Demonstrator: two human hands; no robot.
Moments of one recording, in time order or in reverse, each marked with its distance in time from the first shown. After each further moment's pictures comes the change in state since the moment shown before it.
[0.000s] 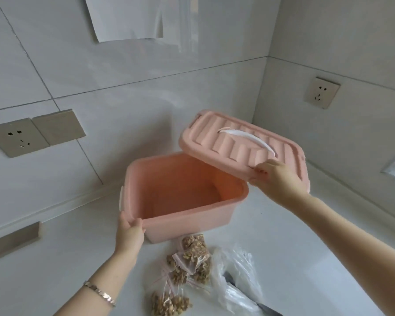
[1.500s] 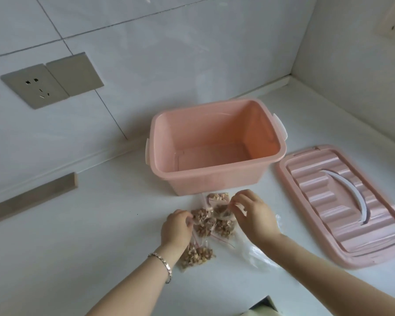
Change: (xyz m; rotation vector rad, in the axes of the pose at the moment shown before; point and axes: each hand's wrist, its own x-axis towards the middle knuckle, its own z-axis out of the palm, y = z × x) left_hand -0.045 -0.091 0.006 0.965 -0.281 0.295; right_hand -0.104 -0.047 0.153 0.327 -0.023 -0.090
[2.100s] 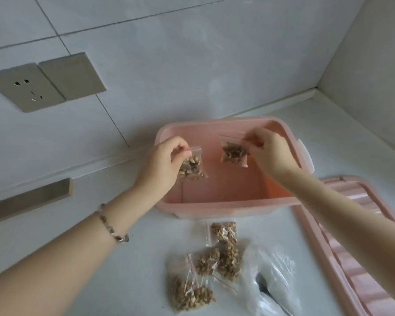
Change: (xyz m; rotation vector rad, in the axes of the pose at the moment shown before) left_hand 0.109 0.074 -0.149 -0.348 0.270 0.283; right_hand 0.193 -0.020 -0.055 0.190 -0.029 0.050
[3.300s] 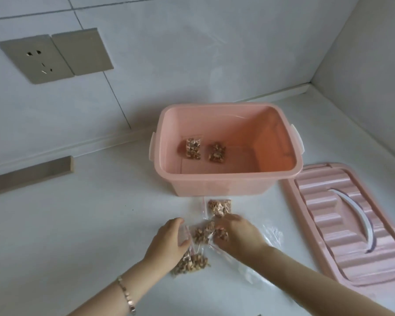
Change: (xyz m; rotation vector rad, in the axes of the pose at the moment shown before) left_hand -0.179 -0.077 0.064 0.196 -0.440 -0.342; right_hand -0.171 0.028 0.073 -0.419 -0.586 -0.043
